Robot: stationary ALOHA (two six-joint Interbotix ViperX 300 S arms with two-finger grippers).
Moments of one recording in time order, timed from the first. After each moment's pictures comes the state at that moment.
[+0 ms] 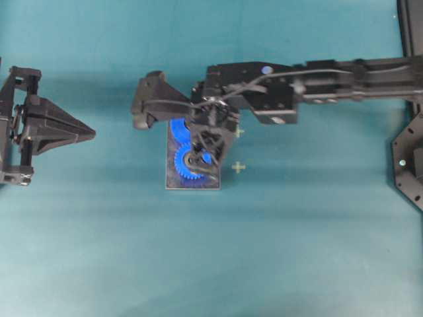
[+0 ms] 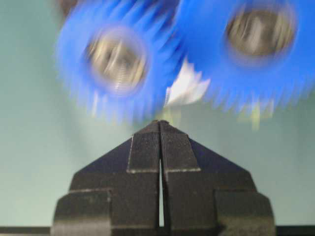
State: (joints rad) left arm -0.01 -0.80 1.02 0.02 0.13 -0.19; right arm -0.06 0.29 -0.03 0.10 1.26 0.11
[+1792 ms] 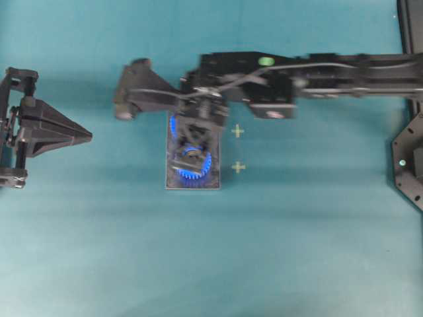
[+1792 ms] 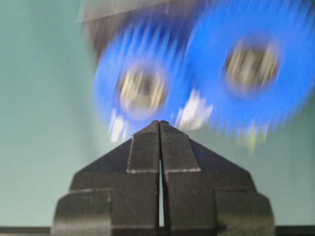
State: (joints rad) left arm -0.02 -0.82 1.02 0.02 0.13 -0.19; right arm -0.08 0.39 -0.17 0.12 1.21 0.11
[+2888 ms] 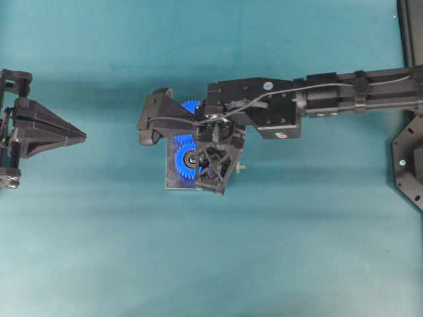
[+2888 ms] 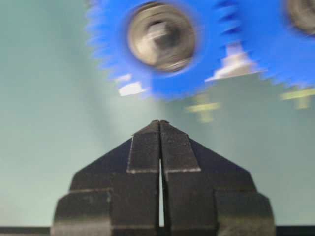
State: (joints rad) left arm -0.02 -0.86 1.05 0.02 0.13 -0.22; right arm -0.02 0.31 0.00 0.18 1.23 0.15
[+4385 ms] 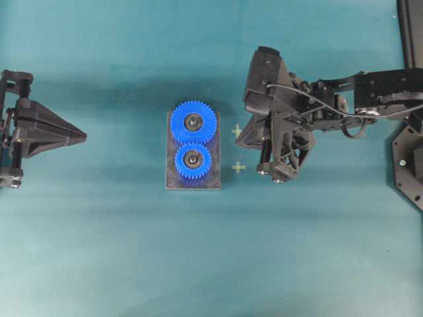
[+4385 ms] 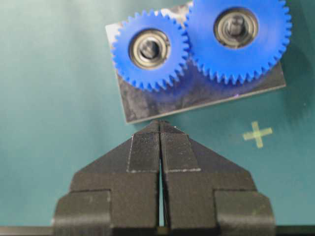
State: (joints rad) left arm -0.02 -0.86 1.07 0.02 0.13 -0.20; right arm -0.05 -0.22 0.61 0.15 0.51 0.13
